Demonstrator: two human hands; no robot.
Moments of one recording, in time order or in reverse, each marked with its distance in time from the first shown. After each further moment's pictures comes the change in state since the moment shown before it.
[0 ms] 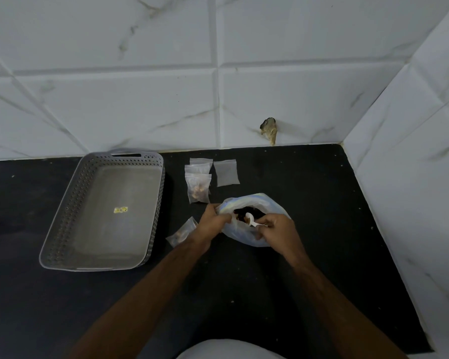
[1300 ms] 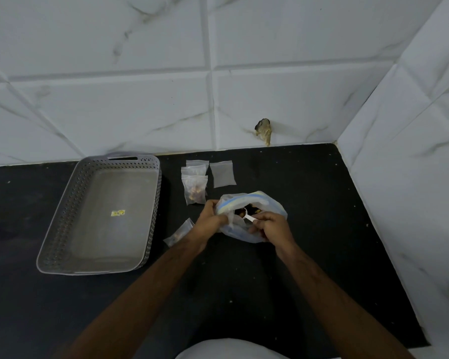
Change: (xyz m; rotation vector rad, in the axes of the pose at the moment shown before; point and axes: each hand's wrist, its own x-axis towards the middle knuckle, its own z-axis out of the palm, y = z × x) left_hand -0.004 0.004 -0.004 -0.058 -0.113 0.087; right_hand 0.011 0.001 0.007 0.535 -0.048 0.262
